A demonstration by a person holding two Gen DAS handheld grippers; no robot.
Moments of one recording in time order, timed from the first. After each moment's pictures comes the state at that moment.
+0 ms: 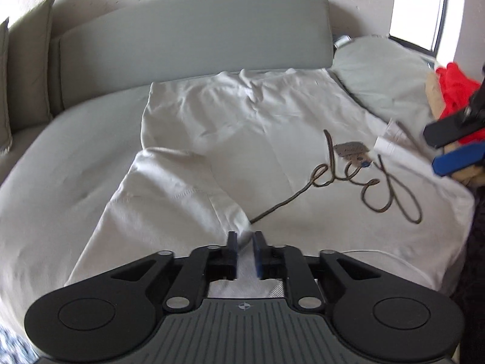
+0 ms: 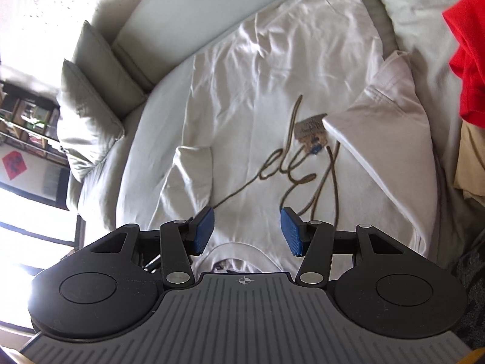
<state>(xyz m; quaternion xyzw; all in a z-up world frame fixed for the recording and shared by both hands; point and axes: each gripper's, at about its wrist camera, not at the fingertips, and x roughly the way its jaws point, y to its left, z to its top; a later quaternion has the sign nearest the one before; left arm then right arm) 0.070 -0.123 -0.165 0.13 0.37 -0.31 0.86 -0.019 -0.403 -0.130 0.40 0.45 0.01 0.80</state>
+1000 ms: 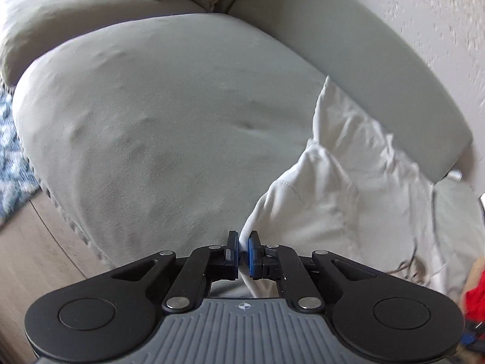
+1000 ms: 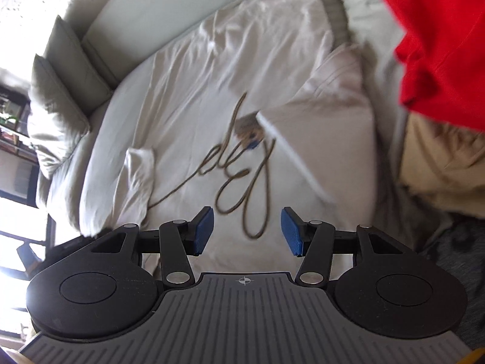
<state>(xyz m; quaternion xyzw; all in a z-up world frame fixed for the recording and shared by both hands) 0.124 0.018 -0.167 -0.14 0.48 -0.11 0.86 -0.034 -0.433 -0.144 0.36 0.47 -0.04 0.81</state>
